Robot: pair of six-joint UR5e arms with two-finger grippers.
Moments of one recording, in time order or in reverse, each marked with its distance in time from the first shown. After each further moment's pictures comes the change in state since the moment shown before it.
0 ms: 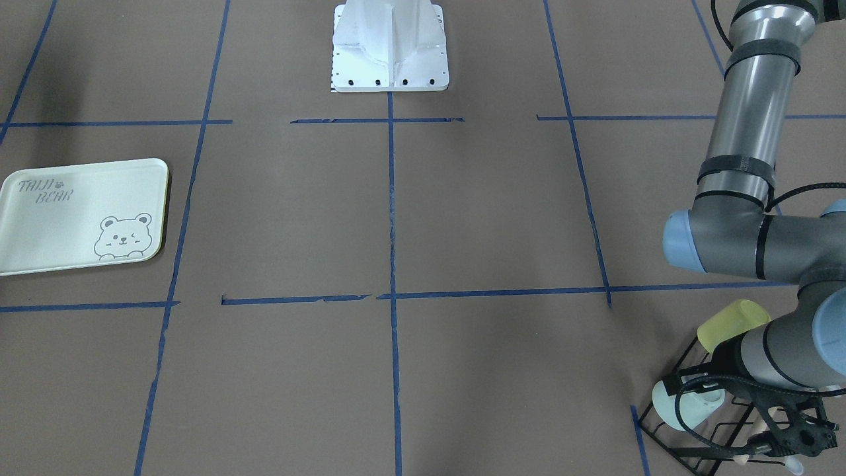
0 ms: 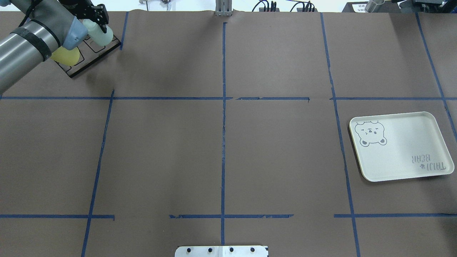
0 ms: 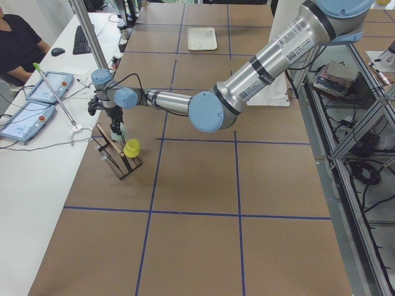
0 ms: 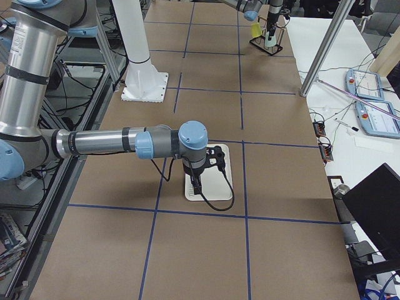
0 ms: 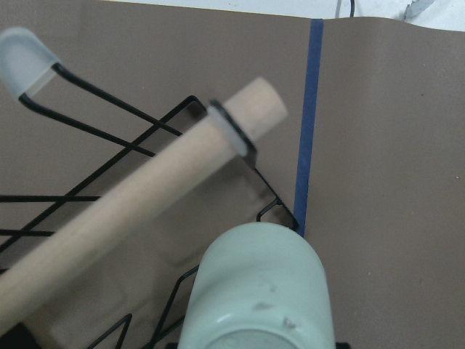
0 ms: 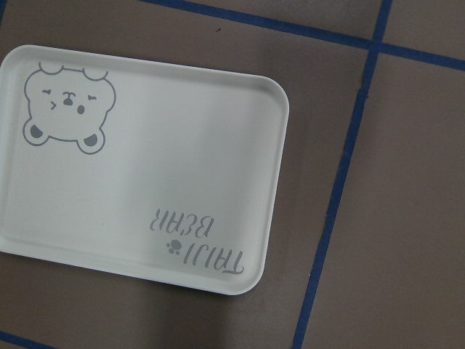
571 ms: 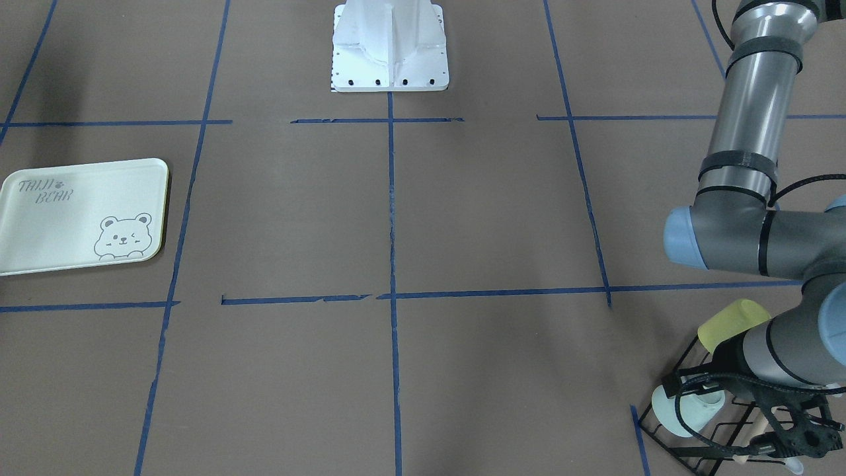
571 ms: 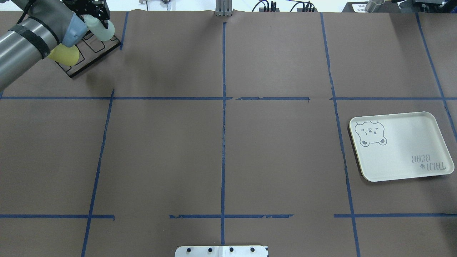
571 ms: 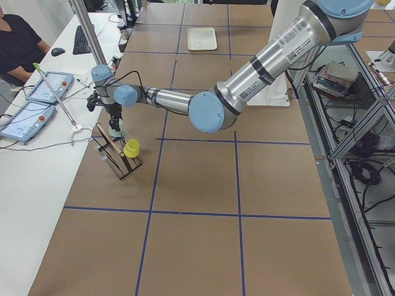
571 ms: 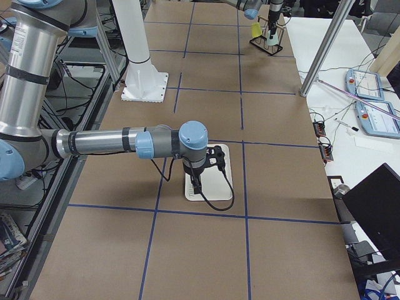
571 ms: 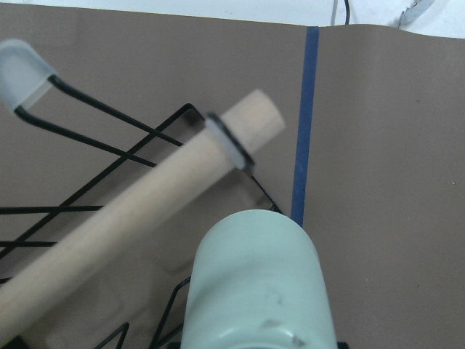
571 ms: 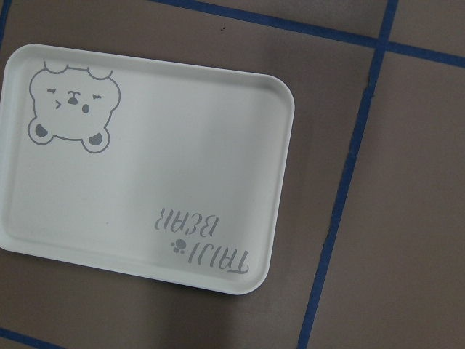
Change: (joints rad) left arm -0.016 0.014 -0.078 0.009 -0.004 -0.006; right arm -0.004 0.000 0.000 0.000 0.010 0.001
